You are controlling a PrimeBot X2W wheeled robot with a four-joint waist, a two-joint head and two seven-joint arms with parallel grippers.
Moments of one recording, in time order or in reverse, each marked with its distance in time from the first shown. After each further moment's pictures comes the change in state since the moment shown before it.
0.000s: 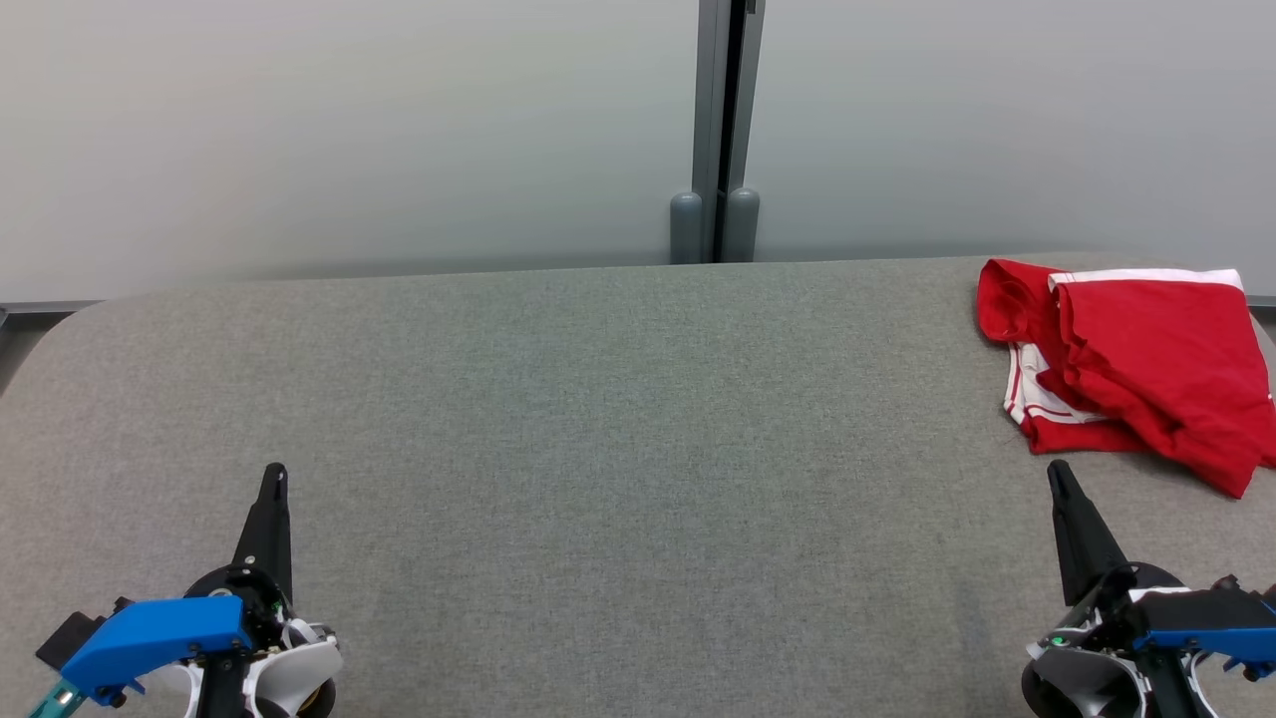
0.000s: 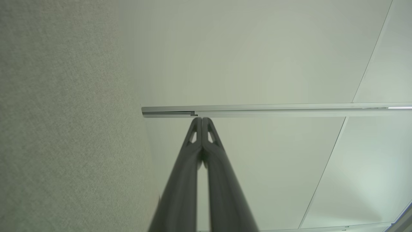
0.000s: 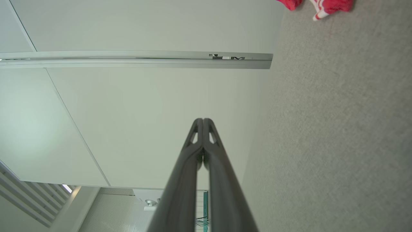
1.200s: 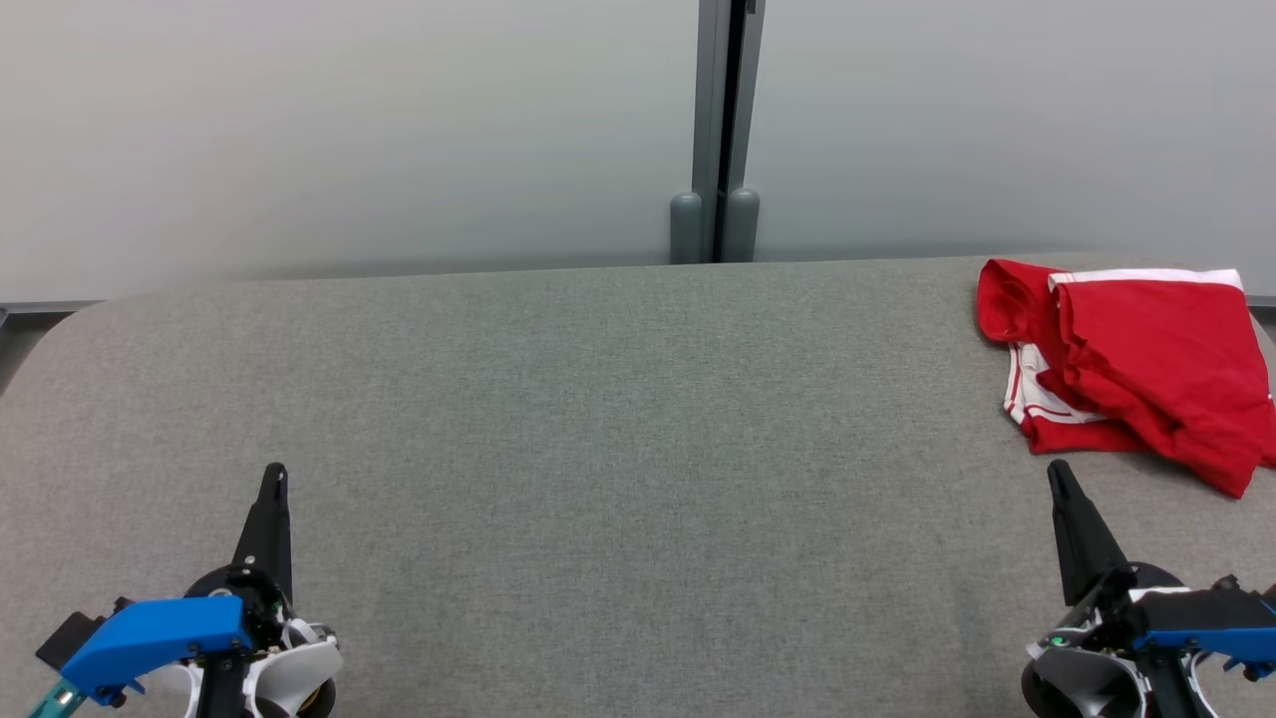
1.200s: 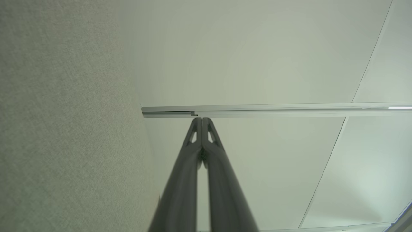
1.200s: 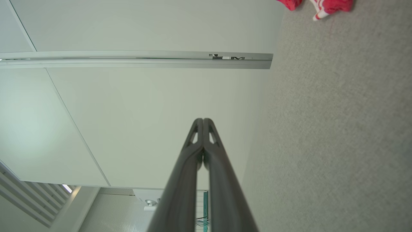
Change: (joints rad) left arm 0.000 0.000 0.000 0.000 0.000 0.000 0.000; right arm 0.000 0.000 0.000 0.000 0.000 0.000 0.000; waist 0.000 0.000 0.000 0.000
